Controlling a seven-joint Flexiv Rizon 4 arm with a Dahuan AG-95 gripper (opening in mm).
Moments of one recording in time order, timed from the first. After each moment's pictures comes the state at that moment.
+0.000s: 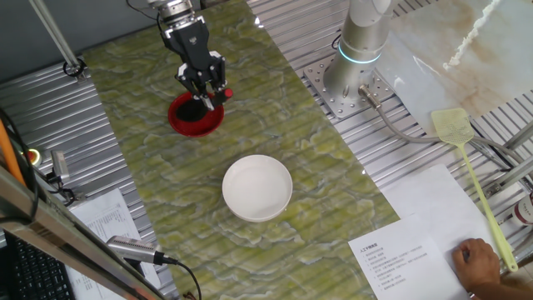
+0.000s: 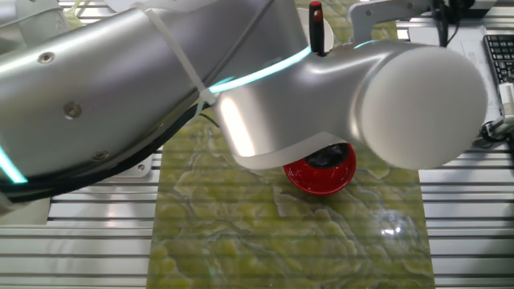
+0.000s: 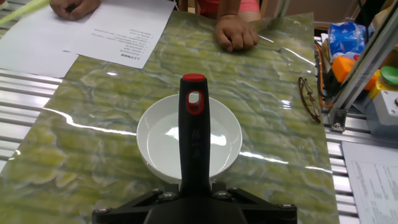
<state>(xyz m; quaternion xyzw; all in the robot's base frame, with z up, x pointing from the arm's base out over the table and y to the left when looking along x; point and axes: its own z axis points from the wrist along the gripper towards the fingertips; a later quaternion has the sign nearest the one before) 0.479 0.036 0.234 -0.73 0.60 0.23 0.24</state>
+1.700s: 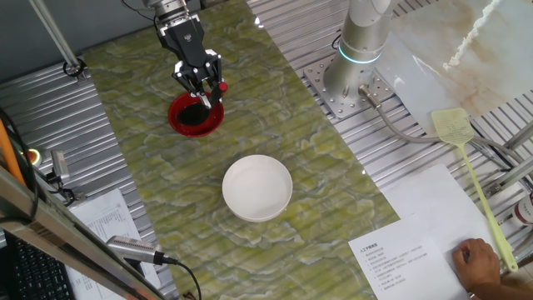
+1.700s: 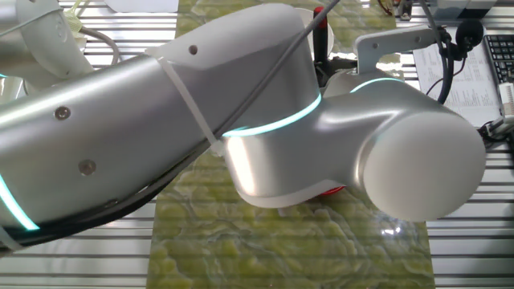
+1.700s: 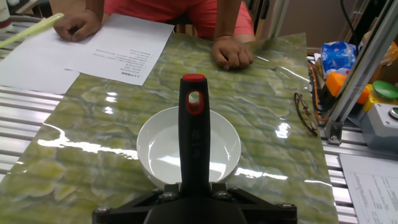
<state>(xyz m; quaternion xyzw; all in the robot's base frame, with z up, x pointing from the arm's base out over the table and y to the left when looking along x) 0.477 0.029 0.235 -0.71 0.59 0.26 0.28</state>
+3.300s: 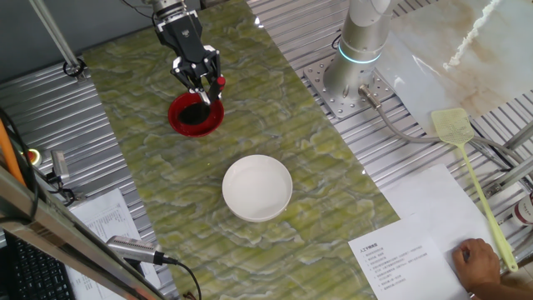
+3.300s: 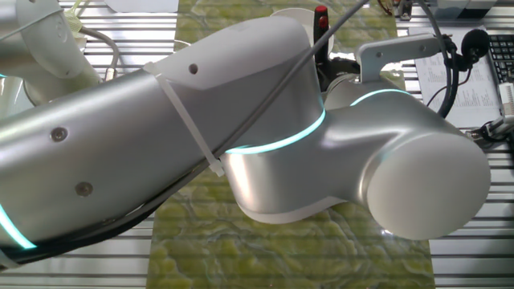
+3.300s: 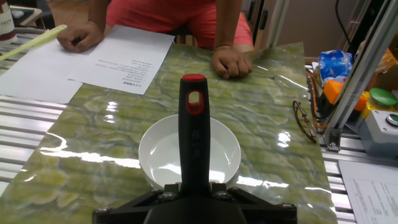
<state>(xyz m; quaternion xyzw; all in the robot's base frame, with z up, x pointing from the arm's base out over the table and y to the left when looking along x) 0.477 0.025 0.243 -0.70 0.59 0.28 0.29</state>
